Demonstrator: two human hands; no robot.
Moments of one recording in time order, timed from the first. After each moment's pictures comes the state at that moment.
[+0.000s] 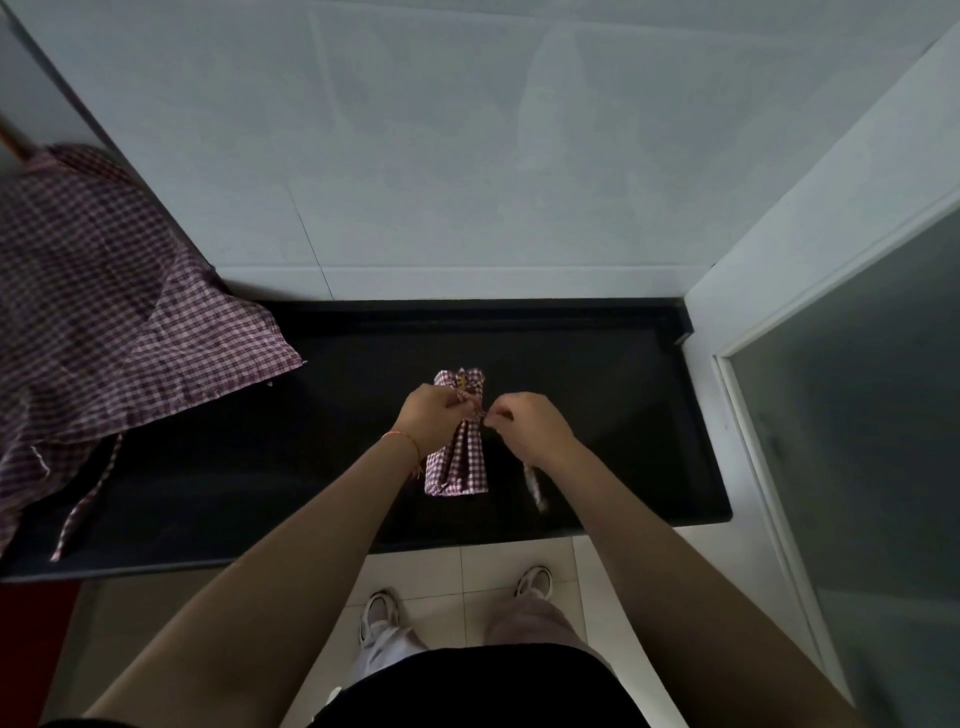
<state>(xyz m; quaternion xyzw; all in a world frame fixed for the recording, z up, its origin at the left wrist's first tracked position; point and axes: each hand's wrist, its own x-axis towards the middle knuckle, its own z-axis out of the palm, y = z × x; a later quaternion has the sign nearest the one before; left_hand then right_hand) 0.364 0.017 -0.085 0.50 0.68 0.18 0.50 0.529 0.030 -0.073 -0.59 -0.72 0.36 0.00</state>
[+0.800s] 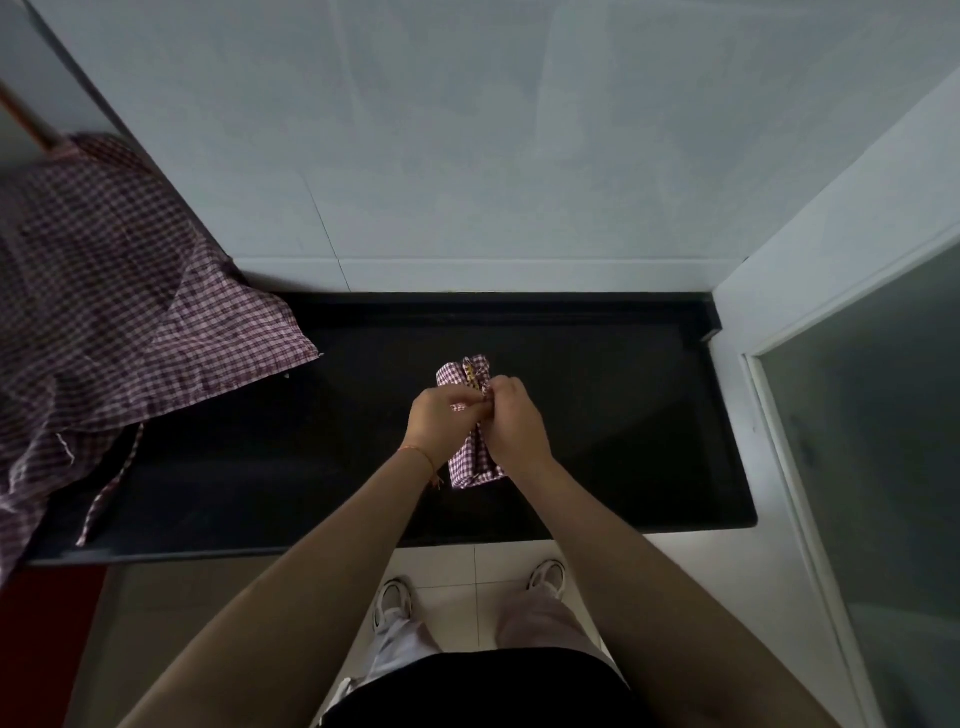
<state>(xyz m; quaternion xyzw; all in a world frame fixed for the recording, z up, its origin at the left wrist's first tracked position) 0.366 0.000 -0.092 0.46 0.68 0.30 0.48 0.486 0.015 -0.100 -0.61 -0.70 0.33 0.16</state>
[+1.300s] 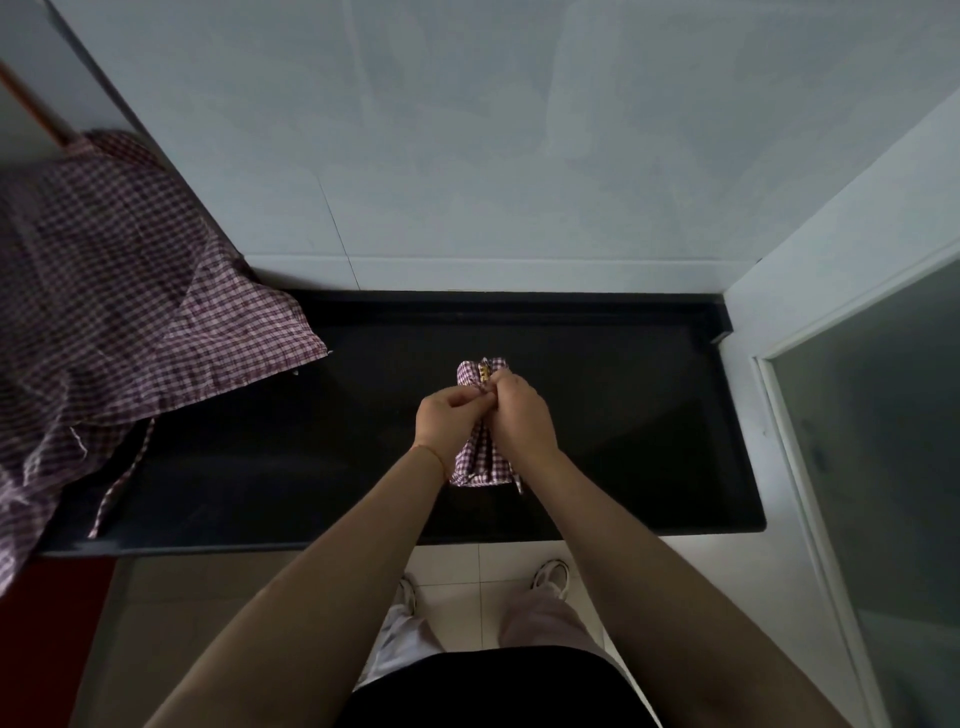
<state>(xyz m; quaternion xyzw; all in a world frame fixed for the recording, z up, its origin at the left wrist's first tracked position) 0.370 -0.005 -0.095 0.25 0.65 0.40 0.60 0.480 0.028 -0.102 -0.61 -0.72 0.30 0.12</state>
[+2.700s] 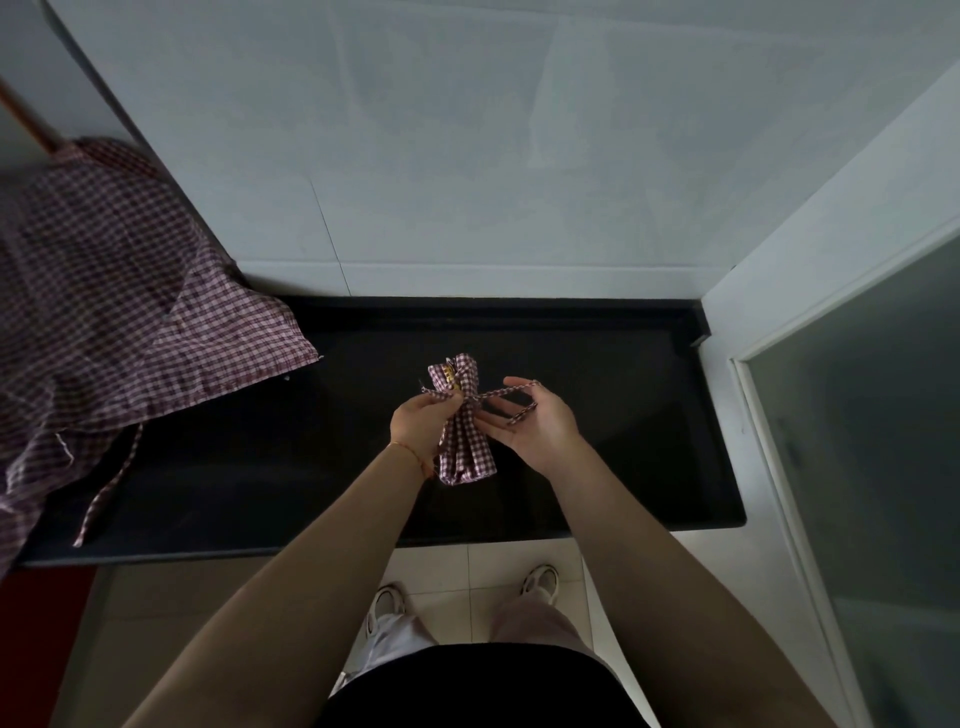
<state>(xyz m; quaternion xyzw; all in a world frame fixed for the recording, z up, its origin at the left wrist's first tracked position) 0.354 -0.004 -0.105 0.08 0.65 0.41 0.63 0.507 0.027 -0.072 -0.53 -0.02 0.76 0.37</state>
